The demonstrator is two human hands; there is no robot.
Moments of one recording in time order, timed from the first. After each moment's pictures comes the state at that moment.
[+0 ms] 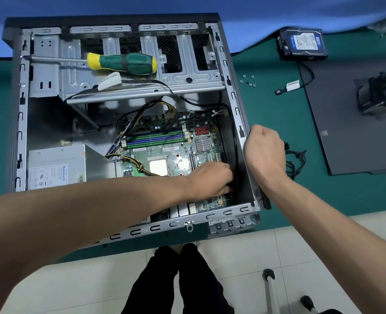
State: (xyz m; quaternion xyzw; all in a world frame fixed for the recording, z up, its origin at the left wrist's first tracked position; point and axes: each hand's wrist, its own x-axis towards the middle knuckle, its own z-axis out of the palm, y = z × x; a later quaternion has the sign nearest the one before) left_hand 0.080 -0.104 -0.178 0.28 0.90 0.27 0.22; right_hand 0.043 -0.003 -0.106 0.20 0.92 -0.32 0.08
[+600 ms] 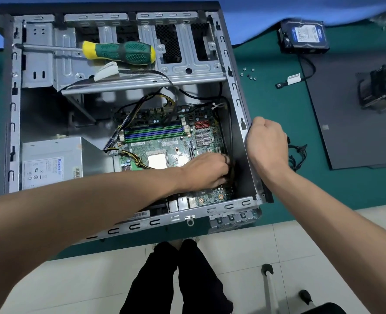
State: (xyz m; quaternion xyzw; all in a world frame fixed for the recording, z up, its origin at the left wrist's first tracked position) left_hand 0.076 -0.116 -0.183 0.34 0.88 0.27 0.20; right_hand 0.043 -0.002 -0.106 0.20 0.92 -0.32 0.09
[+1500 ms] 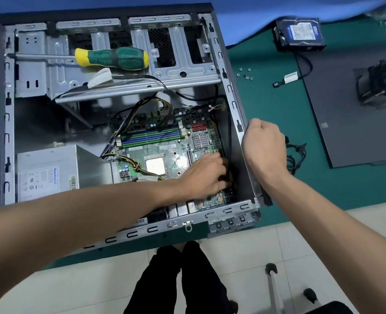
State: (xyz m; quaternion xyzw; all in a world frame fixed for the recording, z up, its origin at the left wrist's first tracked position) left_hand 0.082 -0.108 -0.208 0.24 0.90 0.31 0.19; right_hand 0.044 -0.001 -0.108 0.20 0.92 -0.31 0.09
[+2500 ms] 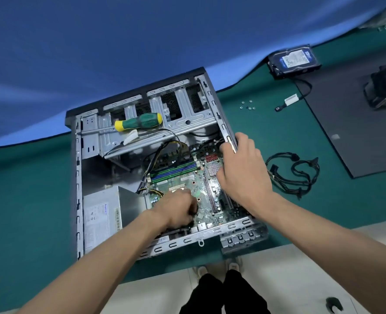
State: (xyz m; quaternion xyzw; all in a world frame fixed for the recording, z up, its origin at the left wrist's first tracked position) left_hand 0.103 -0.182 -0.137 0.14 0.92 0.09 0.36; right_hand 0.061 -0.015 -0.087 -0.13 0.98 -0.11 0.06
